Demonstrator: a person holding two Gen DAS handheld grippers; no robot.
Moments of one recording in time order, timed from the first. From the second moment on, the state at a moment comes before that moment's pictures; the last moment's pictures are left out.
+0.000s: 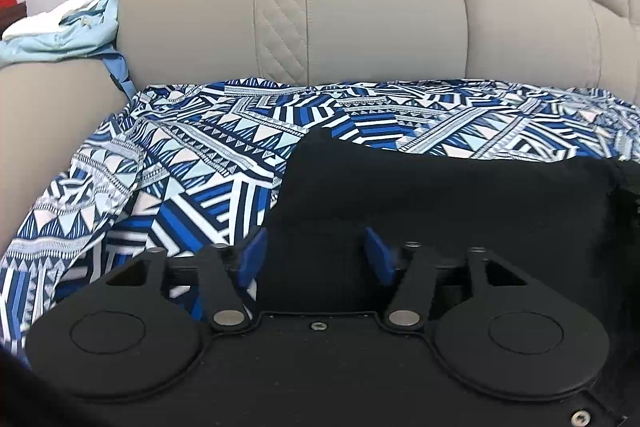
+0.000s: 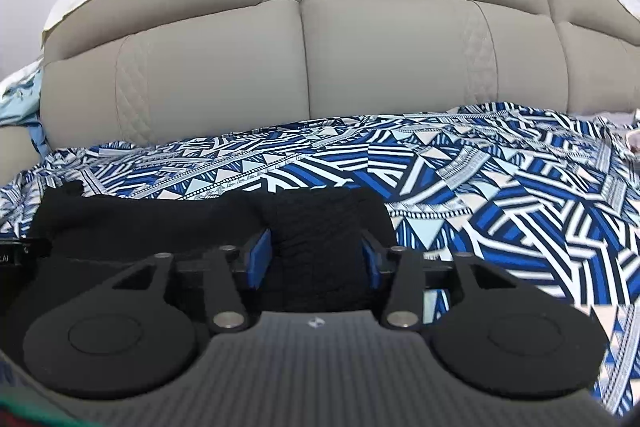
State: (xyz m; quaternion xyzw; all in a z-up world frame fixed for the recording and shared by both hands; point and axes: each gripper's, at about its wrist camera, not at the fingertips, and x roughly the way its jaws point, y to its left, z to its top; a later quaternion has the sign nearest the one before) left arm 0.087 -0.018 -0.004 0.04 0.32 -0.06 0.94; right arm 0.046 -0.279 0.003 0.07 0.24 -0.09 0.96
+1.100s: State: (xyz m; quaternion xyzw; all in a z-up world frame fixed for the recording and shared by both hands) left arm -0.046 -0.028 -0.020 0.06 0.37 -0.10 0.92; right arm -0.082 -0.194 -0.016 0.00 0.28 -0.07 0.96
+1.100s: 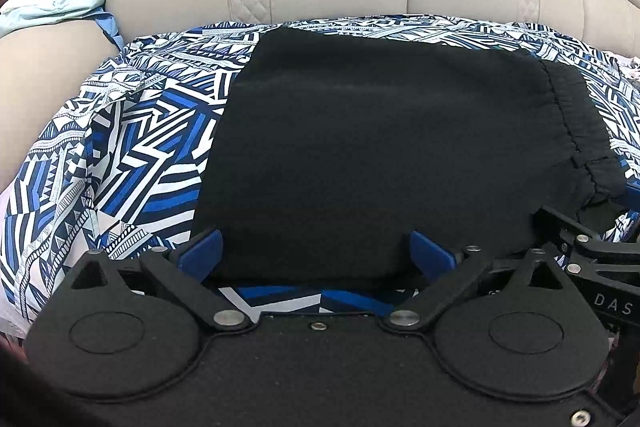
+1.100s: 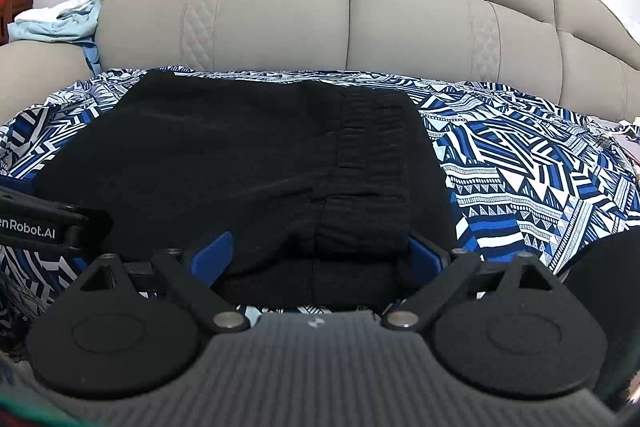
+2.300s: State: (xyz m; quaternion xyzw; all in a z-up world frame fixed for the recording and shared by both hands) left arm -0.042 -0.024 -0.025 0.03 0.39 -0.10 0.91; right arm -0.079 -0.194 -0.018 -0.01 0.29 -0.07 0.95
